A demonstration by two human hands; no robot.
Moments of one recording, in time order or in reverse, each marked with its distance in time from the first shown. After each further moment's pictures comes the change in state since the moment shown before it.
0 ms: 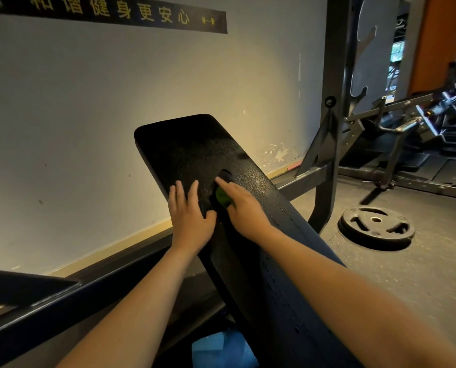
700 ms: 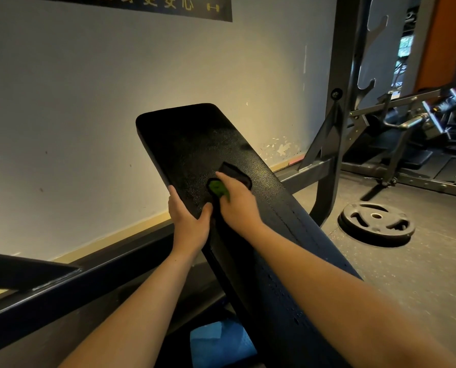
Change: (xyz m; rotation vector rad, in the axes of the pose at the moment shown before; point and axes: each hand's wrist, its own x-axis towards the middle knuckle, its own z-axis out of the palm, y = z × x) left_hand -0.025 -0.007 0.010 -0.576 0.051 -0.315; right_hand -0.004 -0.025 0.014 0.055 0.099 0.097
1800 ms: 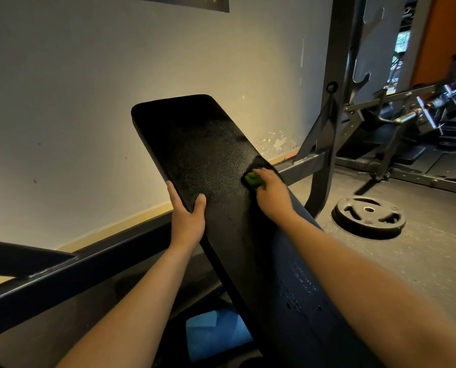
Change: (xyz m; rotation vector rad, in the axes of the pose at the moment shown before) left_hand -0.018 0.003 0.001 -0.013 -0.036 -0.103; right_hand -0.008 0.055 -0.057 -0.081 0.009 0.259
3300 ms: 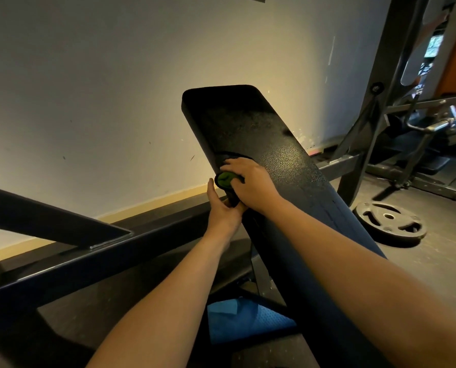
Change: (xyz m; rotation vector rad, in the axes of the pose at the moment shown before) left_hand 0.002 -0.008 -0.042 -0.323 -0.192 -0.206; right_hand -0.015 -0.119 0.090 -0.105 -0.155 -0.440
